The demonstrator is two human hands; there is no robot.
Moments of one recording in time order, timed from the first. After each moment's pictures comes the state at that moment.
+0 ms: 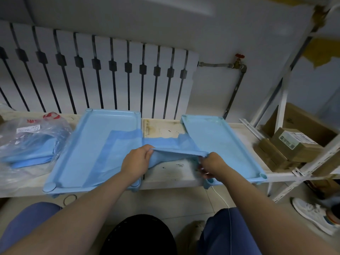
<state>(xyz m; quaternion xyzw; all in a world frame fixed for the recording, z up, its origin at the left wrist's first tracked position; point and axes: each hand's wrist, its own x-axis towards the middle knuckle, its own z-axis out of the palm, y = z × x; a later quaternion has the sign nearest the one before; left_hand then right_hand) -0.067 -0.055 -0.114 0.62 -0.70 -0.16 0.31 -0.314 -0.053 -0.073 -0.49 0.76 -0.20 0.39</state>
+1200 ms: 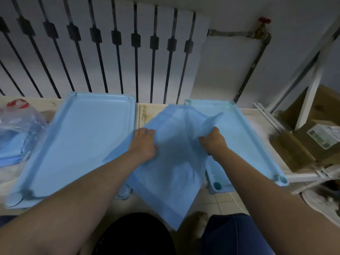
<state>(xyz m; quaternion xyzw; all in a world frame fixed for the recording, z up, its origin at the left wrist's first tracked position) -0.101 -0.161 -0.145 0.68 -0.70 -0.18 0.10 -0.318 -0.162 -0.103 -0.50 0.79 -0.22 0.30</state>
